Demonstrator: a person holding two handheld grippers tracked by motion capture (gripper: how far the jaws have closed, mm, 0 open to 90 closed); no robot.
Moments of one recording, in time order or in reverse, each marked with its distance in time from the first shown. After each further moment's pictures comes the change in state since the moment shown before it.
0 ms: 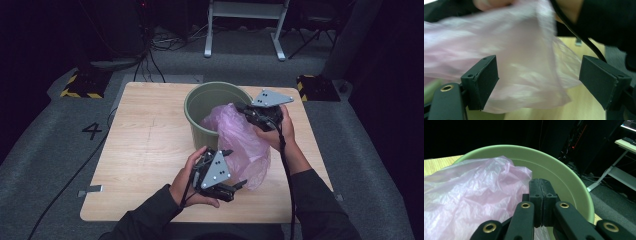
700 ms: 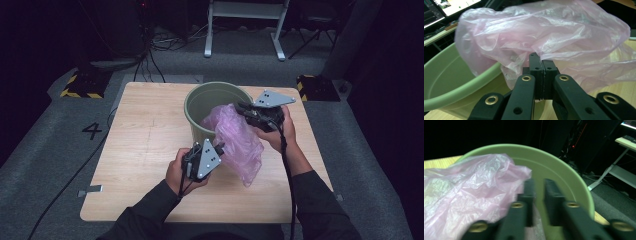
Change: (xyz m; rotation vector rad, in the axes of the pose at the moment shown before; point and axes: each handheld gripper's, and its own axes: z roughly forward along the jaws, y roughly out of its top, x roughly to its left) left arm 0.034 -0.013 -0.003 0.005 0.252 -0.010; right arm 0.000 -0.002 -0.003 -0.004 -0.001 0.021
